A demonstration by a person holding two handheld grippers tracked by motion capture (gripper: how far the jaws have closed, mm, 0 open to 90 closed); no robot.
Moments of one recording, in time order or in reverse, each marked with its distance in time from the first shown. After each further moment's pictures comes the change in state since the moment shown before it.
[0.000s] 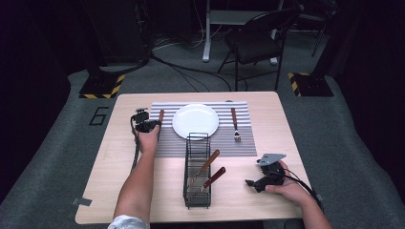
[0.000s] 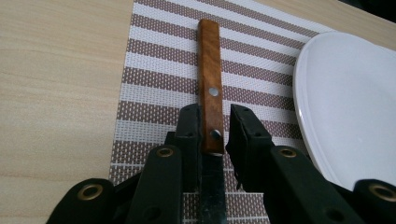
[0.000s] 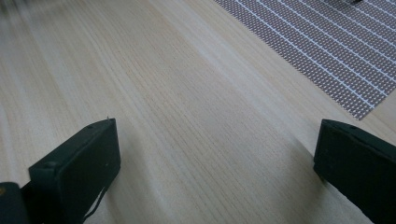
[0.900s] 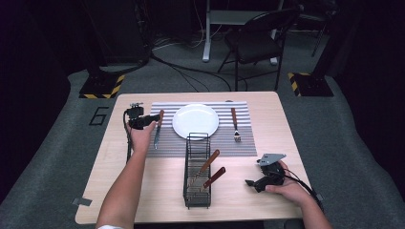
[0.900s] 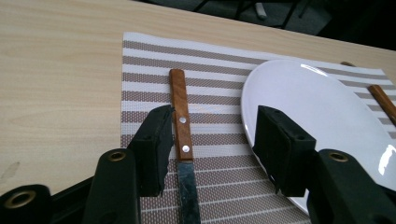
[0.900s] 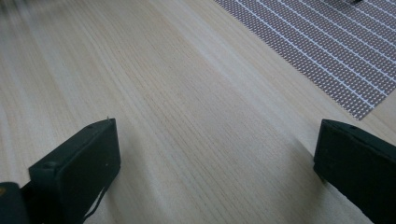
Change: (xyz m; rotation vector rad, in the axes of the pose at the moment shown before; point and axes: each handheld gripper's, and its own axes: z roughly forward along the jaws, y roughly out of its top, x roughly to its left) left arm -0.012 0.019 -0.059 -0.090 -0.074 0.138; right arm 0.000 0.000 0.000 0.002 0.001 -0.006
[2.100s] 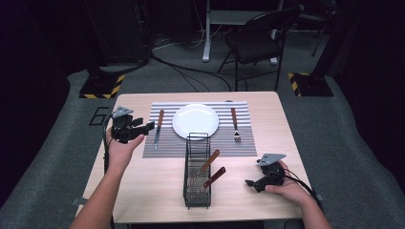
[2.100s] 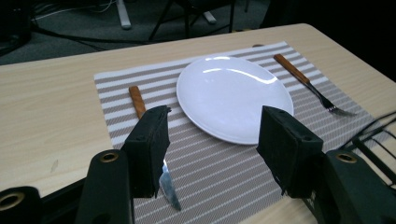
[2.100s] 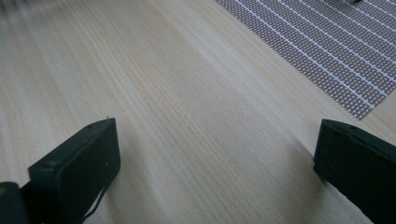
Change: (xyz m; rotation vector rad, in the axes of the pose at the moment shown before) left arm -0.034 -0.011 -0.120 -0.050 -0.128 0.282; right arm 0.001 0.000 0.000 -0.002 -0.003 0.006
